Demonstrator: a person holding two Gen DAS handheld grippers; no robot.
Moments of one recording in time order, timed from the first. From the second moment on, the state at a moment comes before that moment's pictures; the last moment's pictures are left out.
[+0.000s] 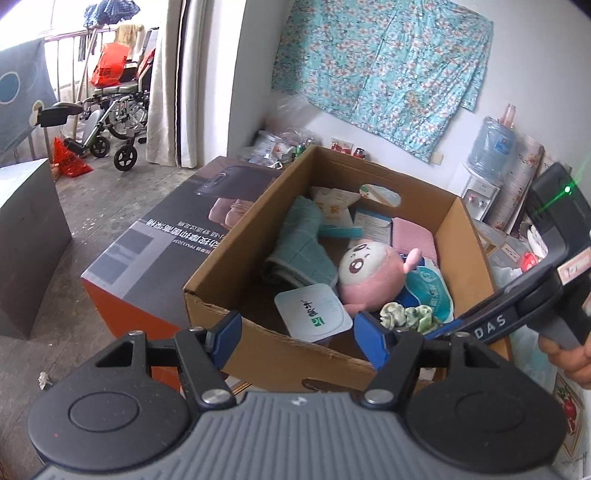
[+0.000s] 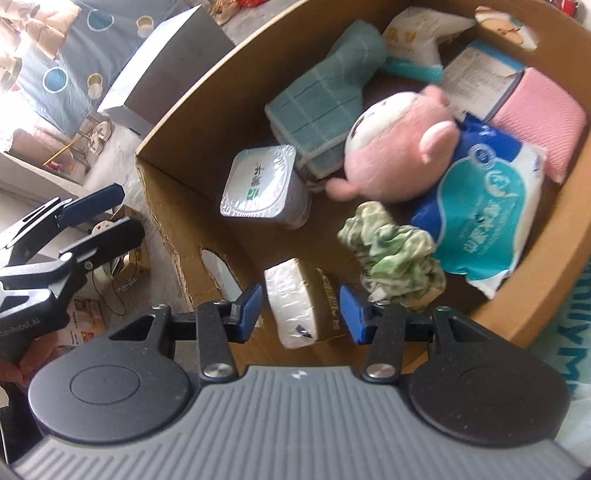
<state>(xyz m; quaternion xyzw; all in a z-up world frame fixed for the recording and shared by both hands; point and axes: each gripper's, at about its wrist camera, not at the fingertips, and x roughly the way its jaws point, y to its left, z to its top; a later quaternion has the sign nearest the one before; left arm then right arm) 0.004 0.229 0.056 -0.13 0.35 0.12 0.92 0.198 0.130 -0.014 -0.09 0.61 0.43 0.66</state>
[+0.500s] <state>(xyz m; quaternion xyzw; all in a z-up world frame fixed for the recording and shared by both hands) 0.007 0.238 0.045 -0.14 0.36 0.13 0.91 0.230 0.126 -0.036 0.00 0.64 0.42 0.64</state>
